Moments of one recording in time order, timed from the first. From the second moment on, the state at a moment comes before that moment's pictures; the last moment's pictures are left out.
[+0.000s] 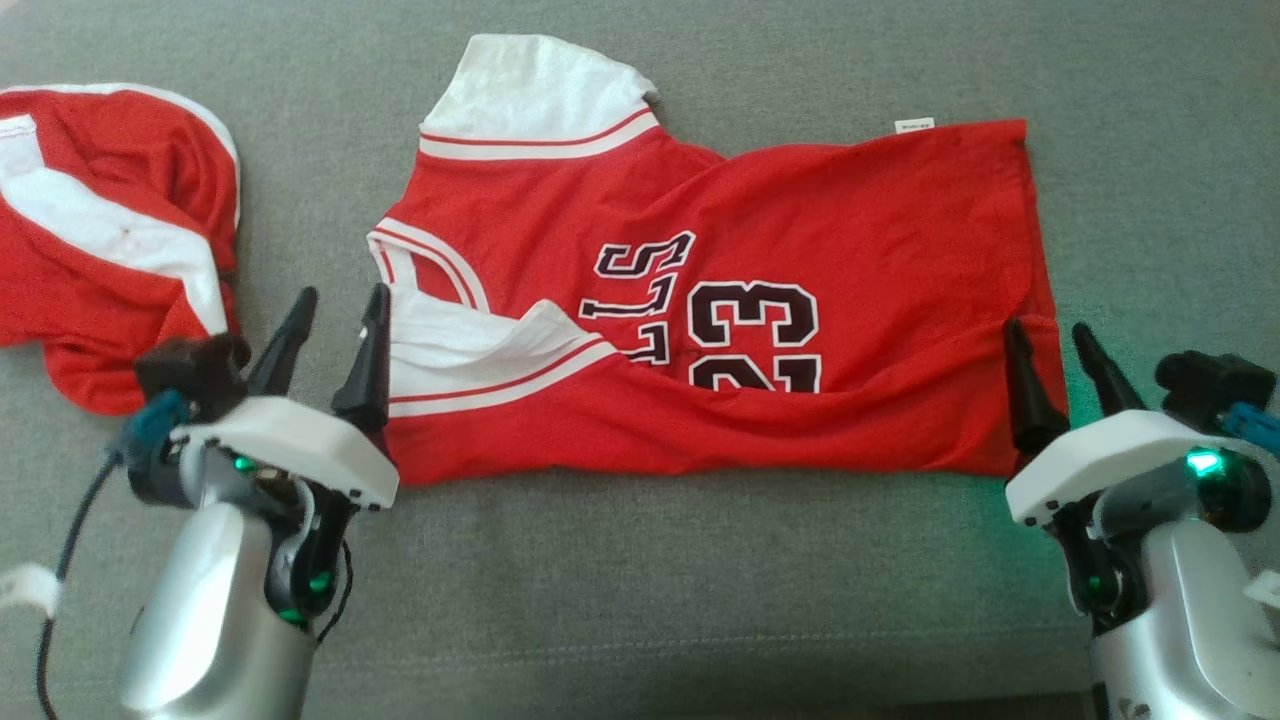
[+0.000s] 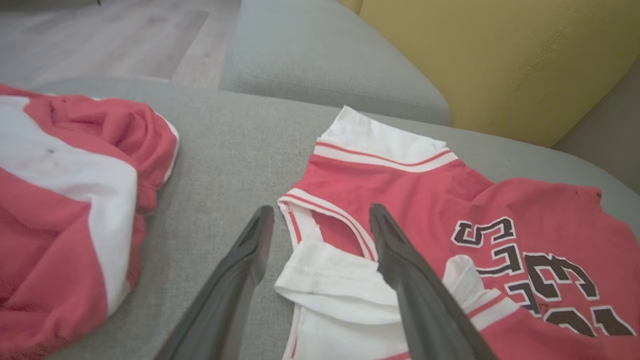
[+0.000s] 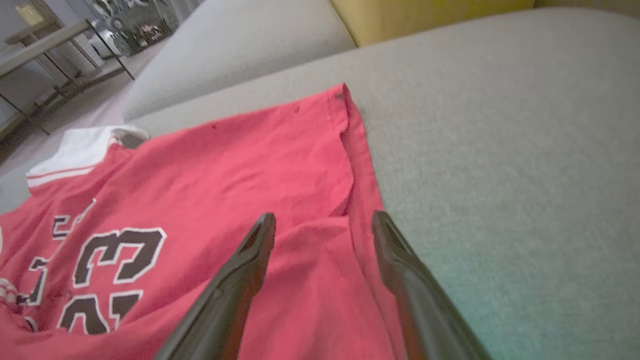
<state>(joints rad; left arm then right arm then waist) -0.31 0.16 -0.19 0.33 -0.42 -0.05 -0.07 -0.23 -0.05 -0.08 0.30 0.27 0.13 0.13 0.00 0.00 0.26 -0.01</state>
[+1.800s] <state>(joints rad) -0.14 0.17 -0.29 0.29 -0.35 0.03 -0.06 -0.02 -0.04 -0.08 0.12 0.13 0.13 0.17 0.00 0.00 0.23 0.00</state>
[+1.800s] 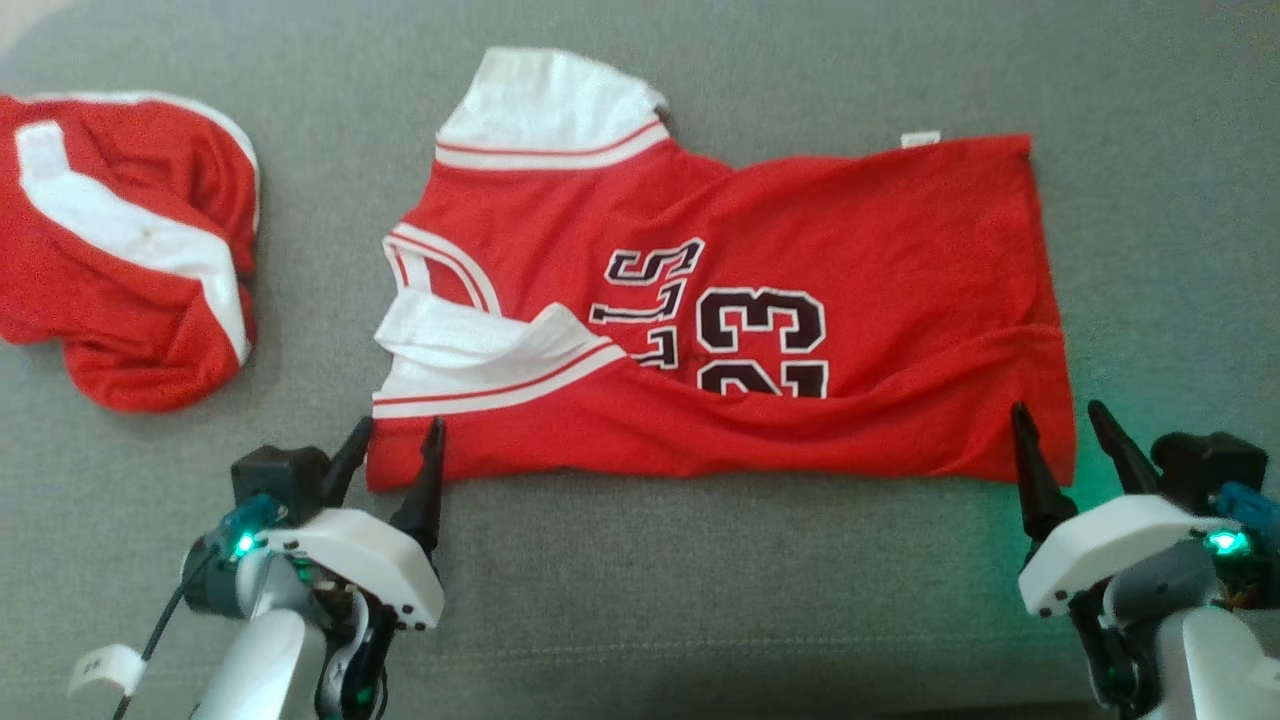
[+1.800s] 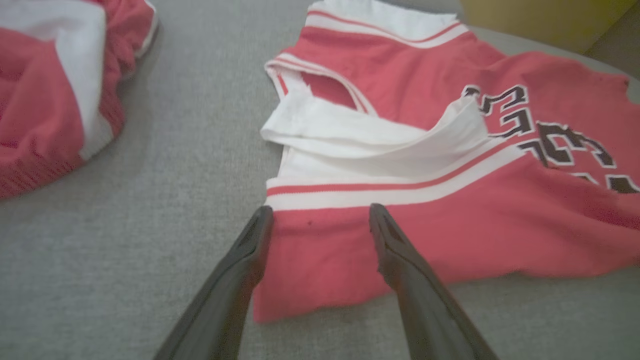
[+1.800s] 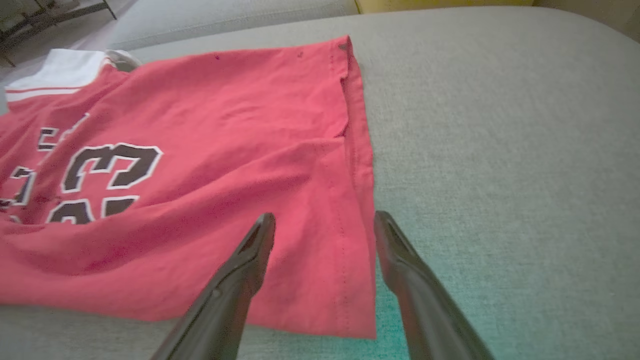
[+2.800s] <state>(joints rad) -0.01 0.18 -0.27 0.19 -0.48 0.04 0.07 0.01 -0.04 -0.11 0.16 0.23 0.13 0.34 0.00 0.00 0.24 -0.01</state>
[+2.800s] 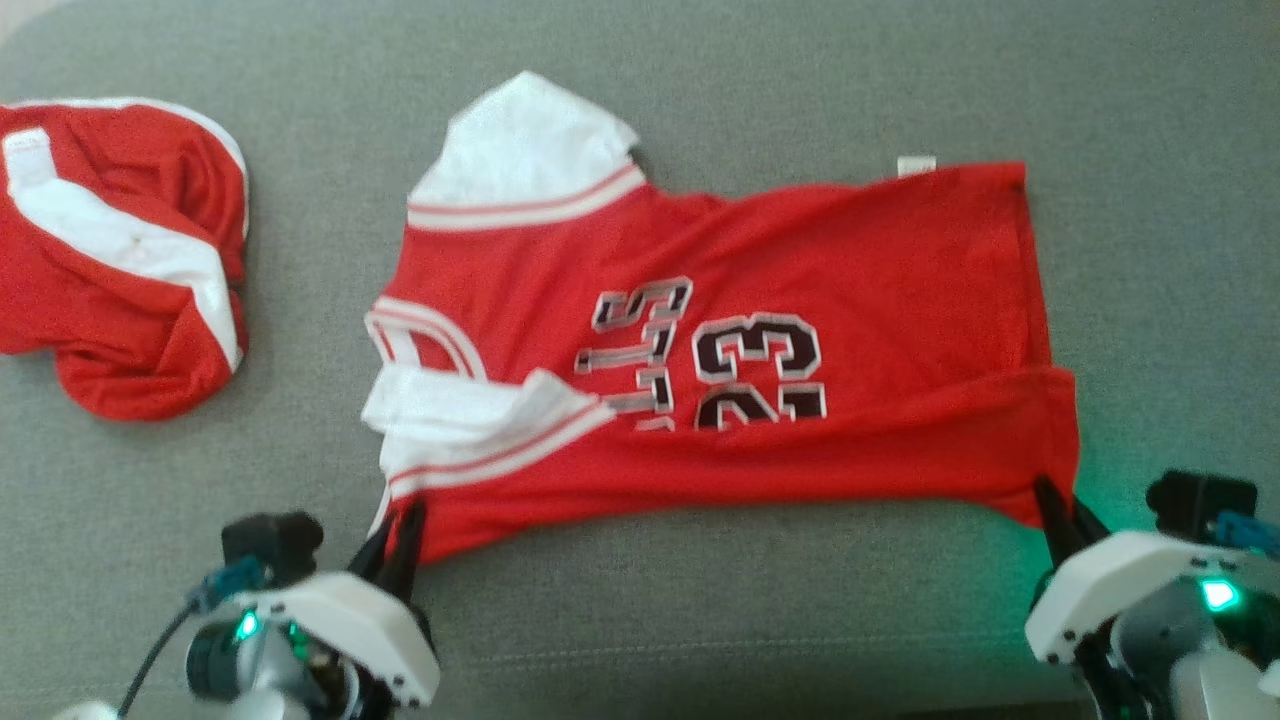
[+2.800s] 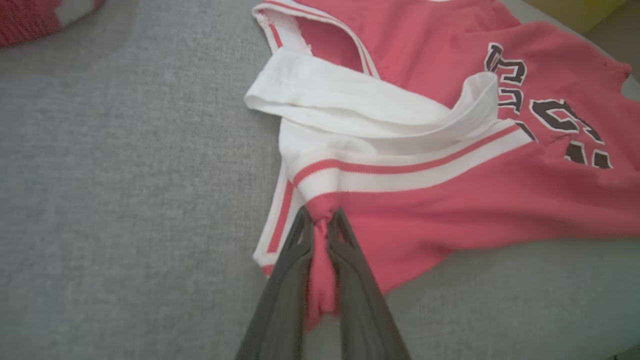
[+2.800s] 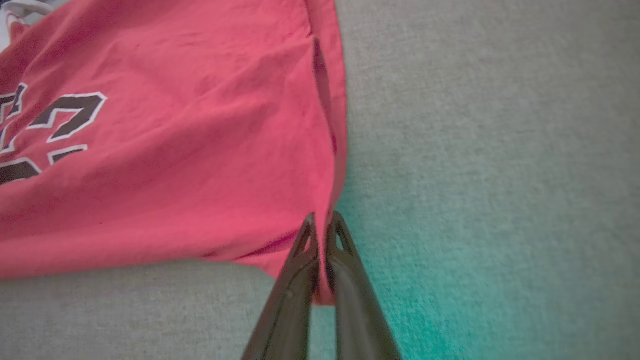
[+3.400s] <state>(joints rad) 0.04 0.19 -0.24 0.05 -0.40 0.13 -0.09 0.02 -0.04 -0.06 -0.04 0.21 0.13 0.13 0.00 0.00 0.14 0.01</state>
